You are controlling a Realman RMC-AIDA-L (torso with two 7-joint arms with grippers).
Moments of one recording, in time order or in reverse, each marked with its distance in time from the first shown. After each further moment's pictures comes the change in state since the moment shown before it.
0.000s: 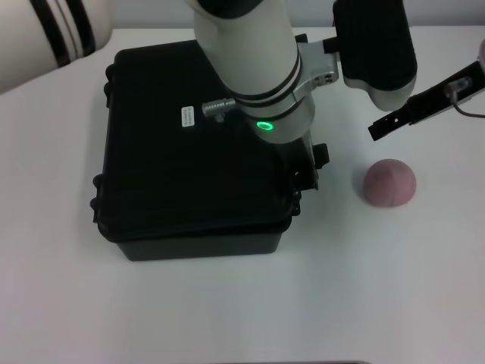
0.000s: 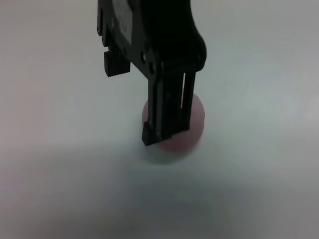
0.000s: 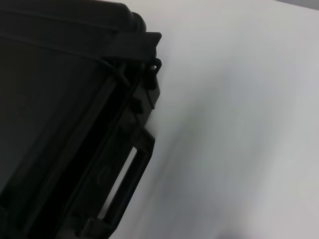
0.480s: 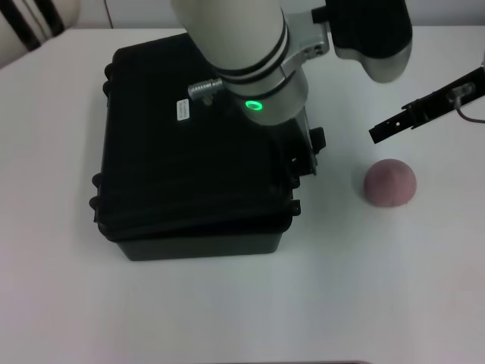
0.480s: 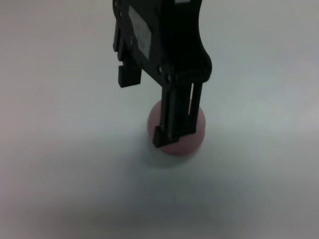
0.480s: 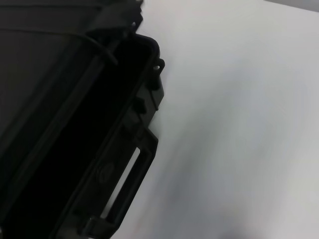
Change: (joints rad) left arm 0.049 0.004 -0.114 0.113 0.043 -0.105 0.017; right arm -0.028 -0.003 0.009 0.005 0.035 -0.017 -0.045
